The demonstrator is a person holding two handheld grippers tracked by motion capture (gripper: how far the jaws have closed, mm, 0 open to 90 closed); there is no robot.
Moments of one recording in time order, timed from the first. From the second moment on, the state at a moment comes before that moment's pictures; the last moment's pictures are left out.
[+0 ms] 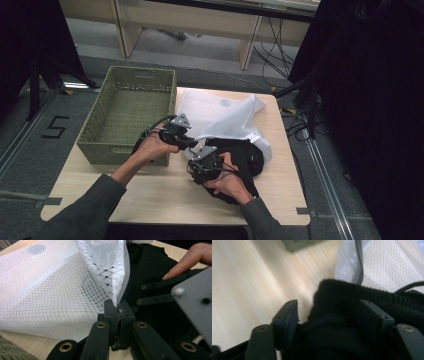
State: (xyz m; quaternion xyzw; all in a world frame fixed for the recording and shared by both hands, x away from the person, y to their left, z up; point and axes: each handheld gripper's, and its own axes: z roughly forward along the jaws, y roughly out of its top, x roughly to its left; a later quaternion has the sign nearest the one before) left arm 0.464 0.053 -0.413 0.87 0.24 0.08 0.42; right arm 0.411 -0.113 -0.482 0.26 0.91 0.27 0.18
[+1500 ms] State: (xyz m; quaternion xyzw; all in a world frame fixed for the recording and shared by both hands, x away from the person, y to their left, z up) left arm 0.397 0.028 -0.430 0.88 0.22 0.12 0.40; right arm 0.462 -0.213 -0.451 0.41 0.83 0.32 0.21
